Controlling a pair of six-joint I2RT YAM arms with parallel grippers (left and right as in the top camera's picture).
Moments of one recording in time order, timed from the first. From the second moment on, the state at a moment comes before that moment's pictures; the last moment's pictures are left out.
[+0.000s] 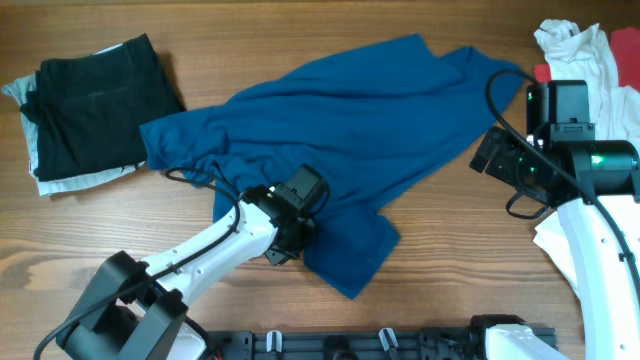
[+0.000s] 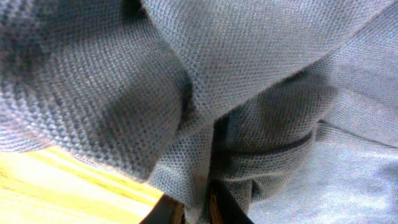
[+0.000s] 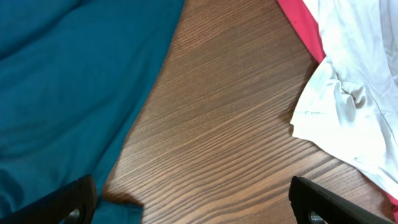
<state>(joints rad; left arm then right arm) -0.70 1.56 0.83 -0.73 0.08 -1.32 0.02 1.26 1.31 -1.26 0.17 0.48</state>
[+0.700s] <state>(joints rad) -0.77 1.62 0.82 -0.64 0.05 -1.39 0.02 1.26 1.31 -1.27 0.16 0.48</state>
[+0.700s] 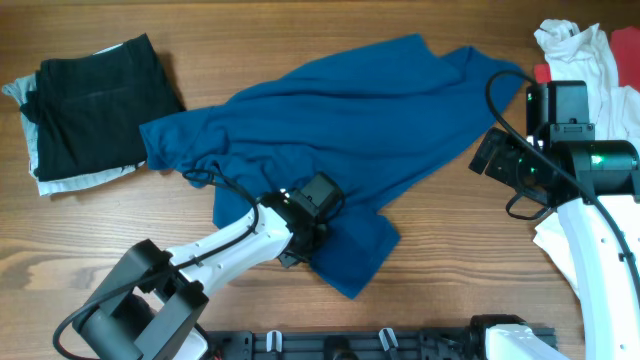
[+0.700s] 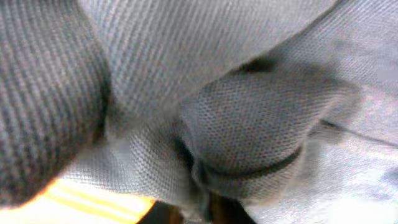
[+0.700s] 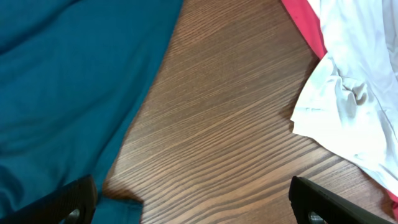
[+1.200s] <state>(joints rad) -0.46 1.08 0.82 -0.99 -0.07 -1.19 0.02 1.27 1.31 -1.27 0.16 0.48</state>
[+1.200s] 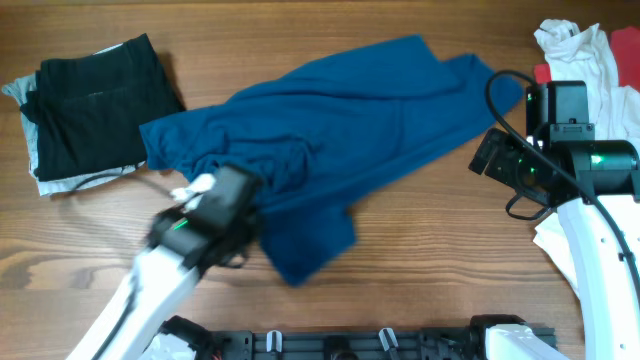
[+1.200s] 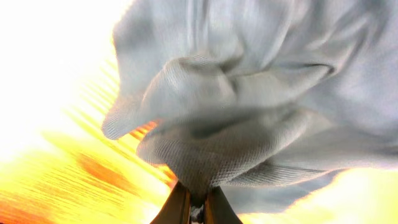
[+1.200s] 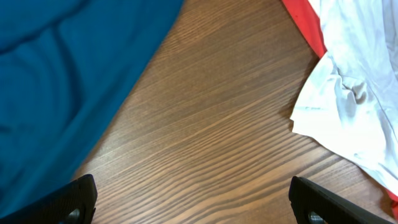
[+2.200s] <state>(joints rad) 0.05 1.01 0.82 -1.09 -0.13 -0.95 0.02 1.80 1.12 -0.70 0.06 0.31</state>
